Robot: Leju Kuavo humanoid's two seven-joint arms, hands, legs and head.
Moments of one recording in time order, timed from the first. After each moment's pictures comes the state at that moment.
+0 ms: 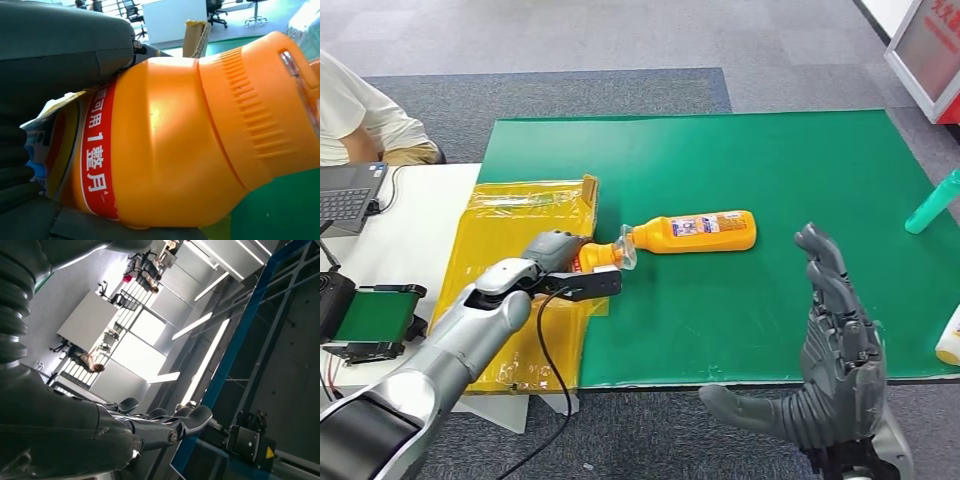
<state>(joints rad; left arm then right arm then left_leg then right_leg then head) -0.71 -0.04 -0.54 -0.68 -1.03 -0.11 -0.07 -0.01 -0.13 0.49 -2.22 0.39 -0.28 -0.45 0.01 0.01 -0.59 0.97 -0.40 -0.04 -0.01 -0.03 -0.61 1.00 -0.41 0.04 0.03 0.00</state>
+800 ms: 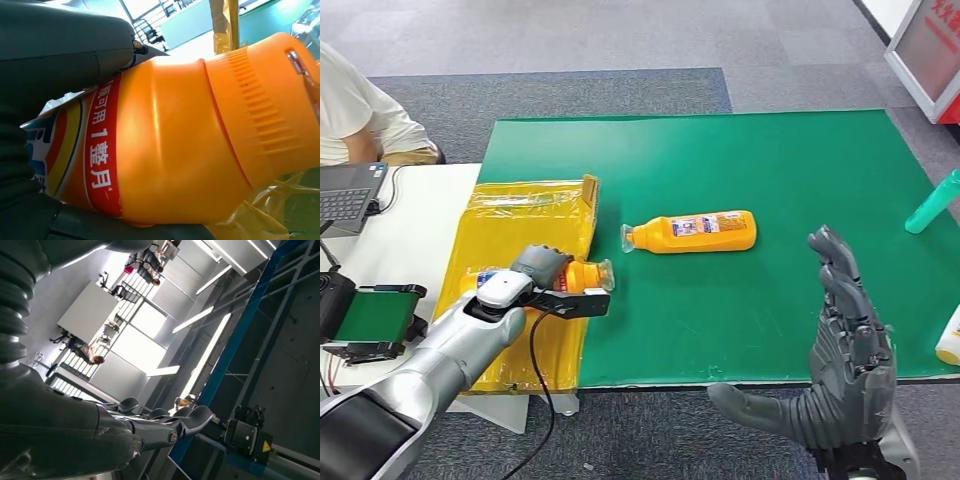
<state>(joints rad) -0.72 -0.01 -0.64 -0.56 -1.18 -0.07 0.03 0.00 -0.13 0.47 -2.23 0.40 -0.29 -0.47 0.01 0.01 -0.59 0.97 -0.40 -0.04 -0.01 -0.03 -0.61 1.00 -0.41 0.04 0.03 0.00</state>
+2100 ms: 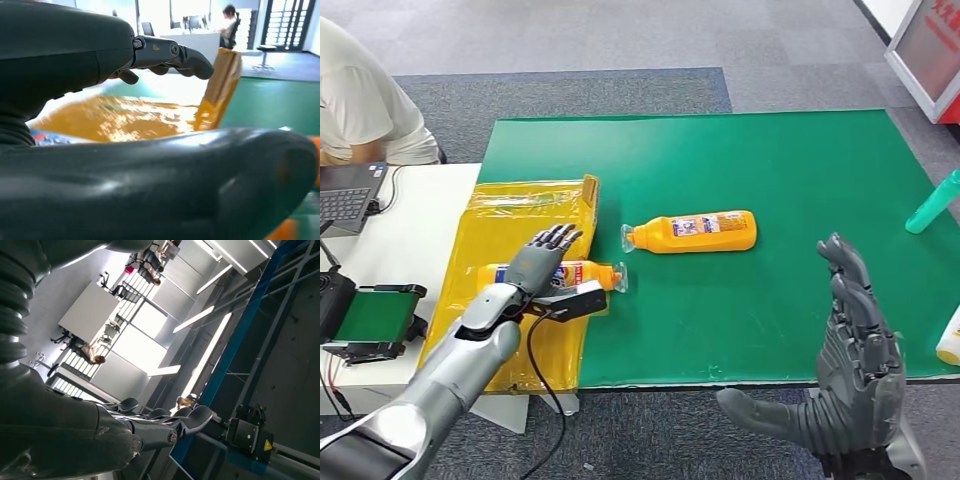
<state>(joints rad) -0.55 -0.02 -0.46 -0.77 -1.04 0.16 -0.15 0.04 -0.13 0.43 -2.23 0.38 -0.28 -0.51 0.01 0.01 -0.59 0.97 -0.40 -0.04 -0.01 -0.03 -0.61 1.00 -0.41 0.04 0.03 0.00</state>
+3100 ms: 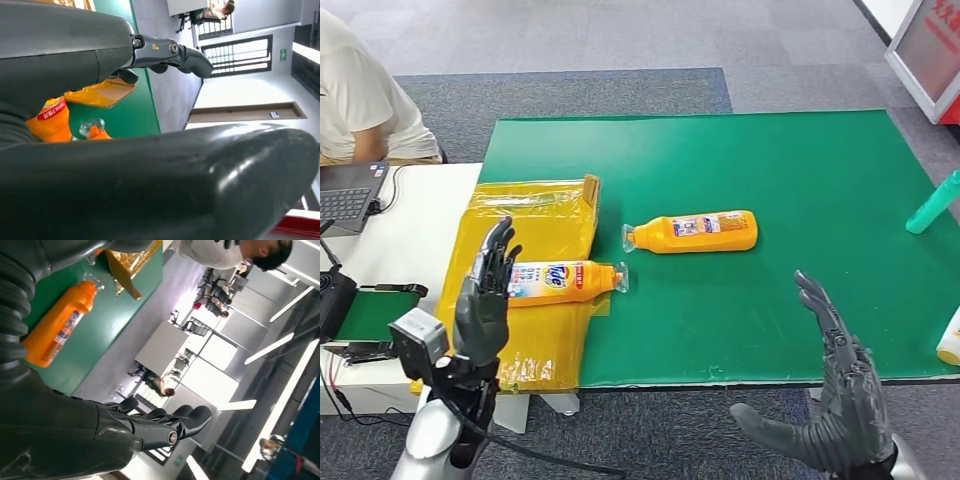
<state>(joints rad) 0.04 -0.08 -0.32 -1.75 -0.01 -0.01 -0.32 0.30 -0.14 0.28 -2.23 0.35 -0.14 -0.41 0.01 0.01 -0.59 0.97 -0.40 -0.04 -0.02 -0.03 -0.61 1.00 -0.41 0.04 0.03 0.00</state>
